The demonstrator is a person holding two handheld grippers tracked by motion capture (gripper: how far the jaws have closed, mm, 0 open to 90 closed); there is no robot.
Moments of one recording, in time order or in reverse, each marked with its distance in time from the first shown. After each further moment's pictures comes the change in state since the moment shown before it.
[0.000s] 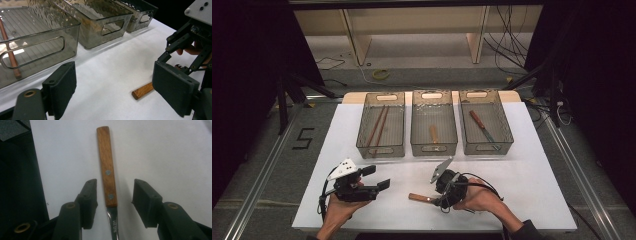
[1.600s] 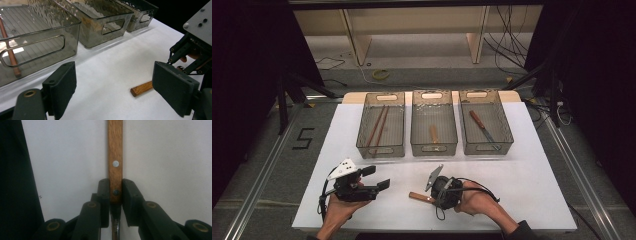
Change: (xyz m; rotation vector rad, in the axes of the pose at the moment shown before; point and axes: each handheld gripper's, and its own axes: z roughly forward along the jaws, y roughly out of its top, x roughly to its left) left arm 0.001 -0.001 0.000 0.003 -0.003 -0.004; right arm 0.012 0.005 0.013 0.101 -0.054 -0.072
